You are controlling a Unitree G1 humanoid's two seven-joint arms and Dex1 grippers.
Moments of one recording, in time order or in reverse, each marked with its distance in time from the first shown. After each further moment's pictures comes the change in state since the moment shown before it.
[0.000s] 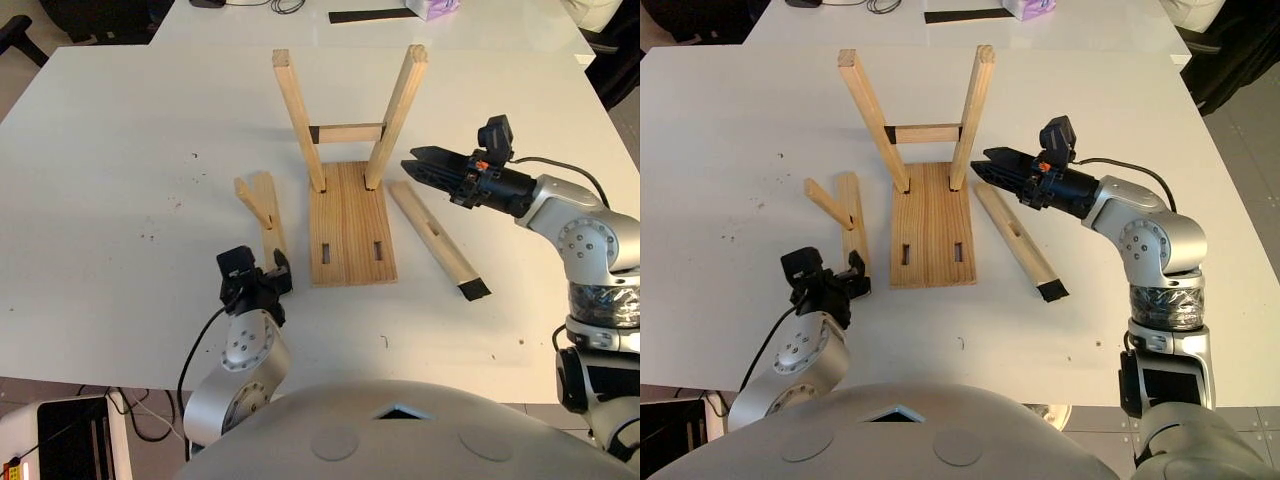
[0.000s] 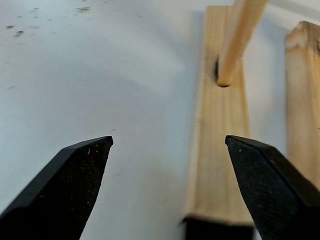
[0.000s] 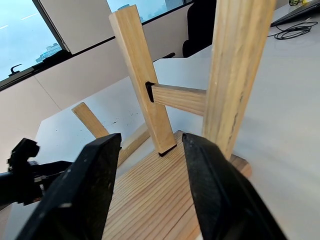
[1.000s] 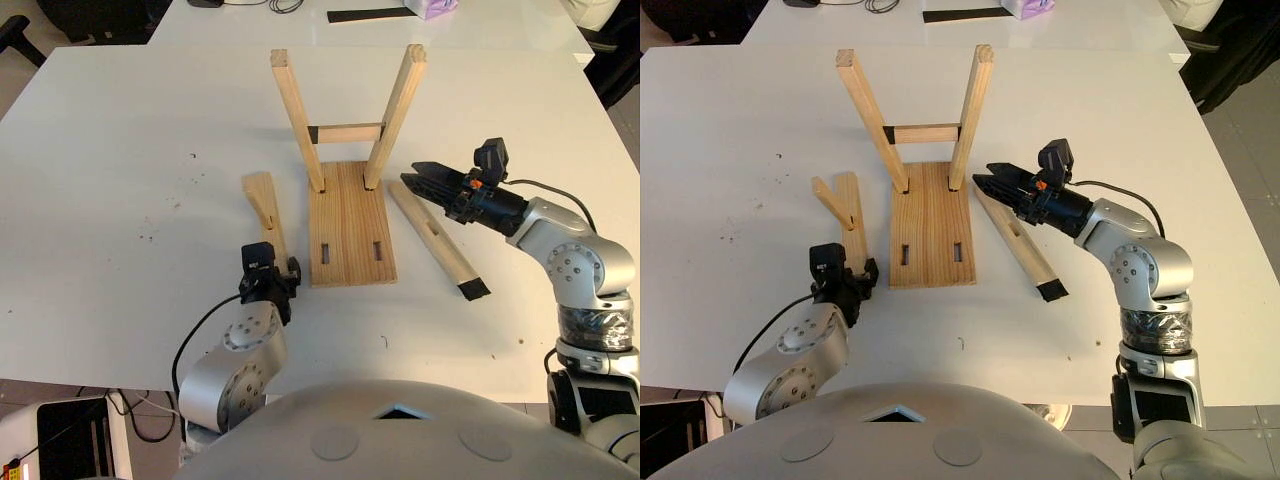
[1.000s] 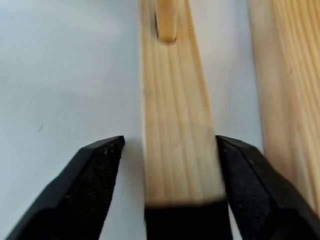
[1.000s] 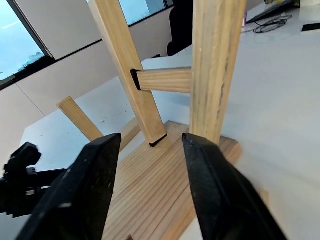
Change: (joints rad) left arm -0.033 0.017 0.034 -0.046 0.001 0.276 -0.103; right arm 0.123 0.041 -0.031 -0.072 0.000 -0.022 -0.077
